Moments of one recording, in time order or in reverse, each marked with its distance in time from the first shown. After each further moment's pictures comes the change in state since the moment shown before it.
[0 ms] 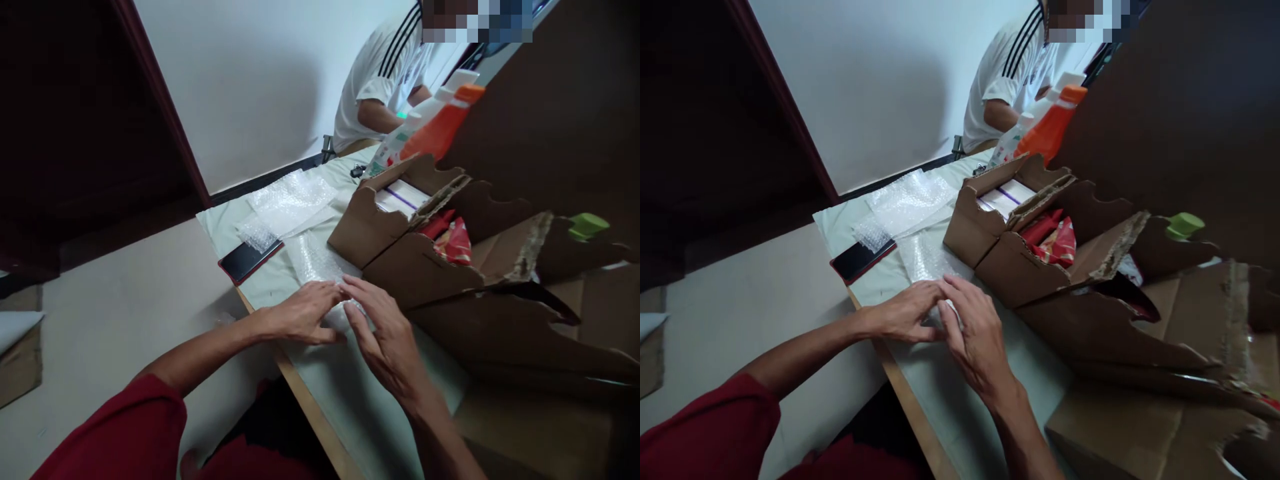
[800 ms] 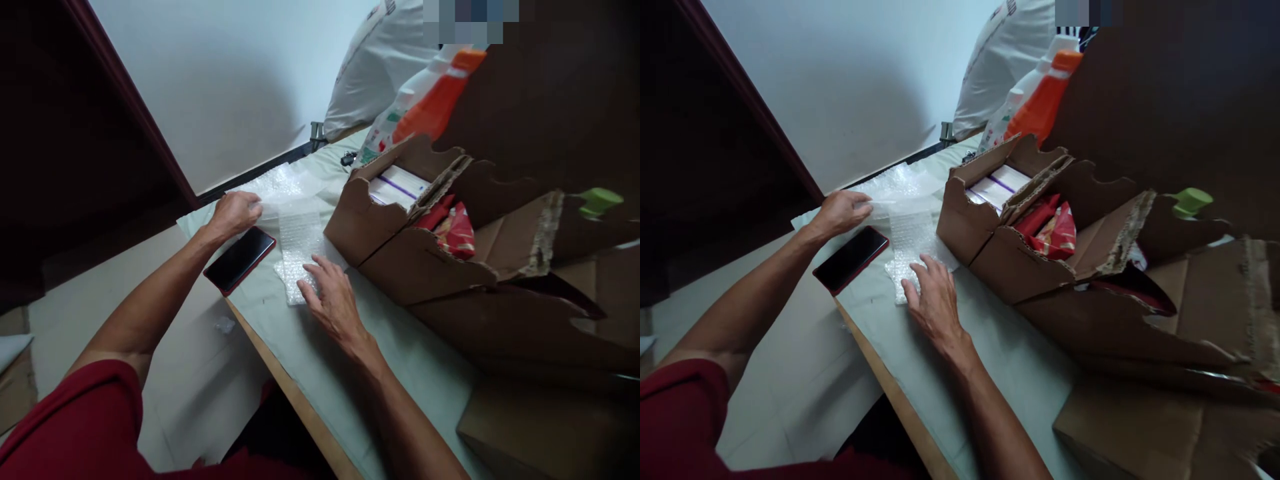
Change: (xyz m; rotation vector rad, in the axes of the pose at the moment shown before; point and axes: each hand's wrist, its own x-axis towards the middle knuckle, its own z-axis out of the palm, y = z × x) left_hand 0.048 -0.112 -0.147 0.592 0.192 -0.679; right_hand 0.046 0.006 0.073 -0.008 -0.146 0.230
